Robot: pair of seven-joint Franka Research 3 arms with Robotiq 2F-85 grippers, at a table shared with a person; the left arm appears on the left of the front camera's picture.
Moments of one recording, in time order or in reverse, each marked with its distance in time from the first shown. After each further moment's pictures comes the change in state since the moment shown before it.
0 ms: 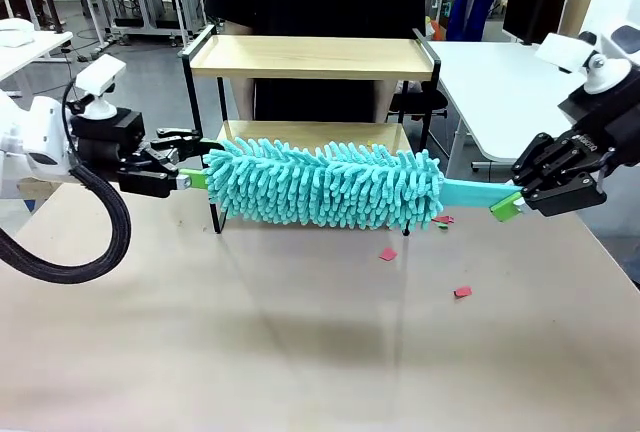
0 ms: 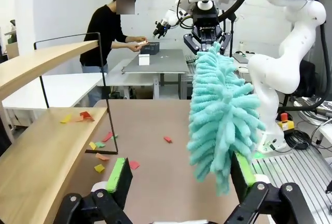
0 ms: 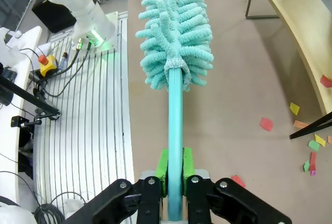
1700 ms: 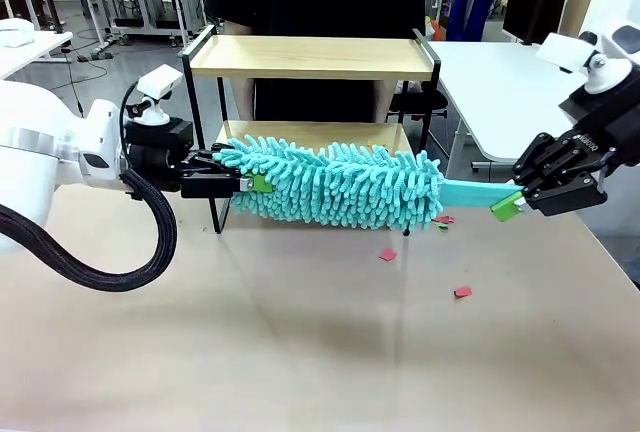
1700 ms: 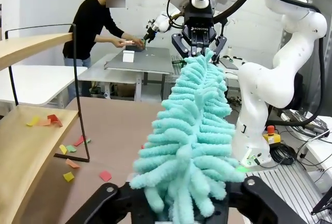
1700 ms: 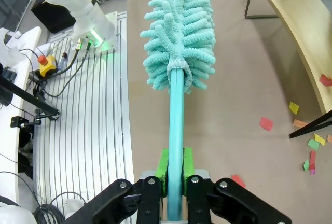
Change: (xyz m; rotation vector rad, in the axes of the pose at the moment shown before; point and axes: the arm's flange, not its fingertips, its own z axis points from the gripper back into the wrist) left arm 0.000 -0.008 -0.063 -0.061 0.001 0.108; right arm -0.001 -0.001 0.001 -0.003 0.000 -0.003
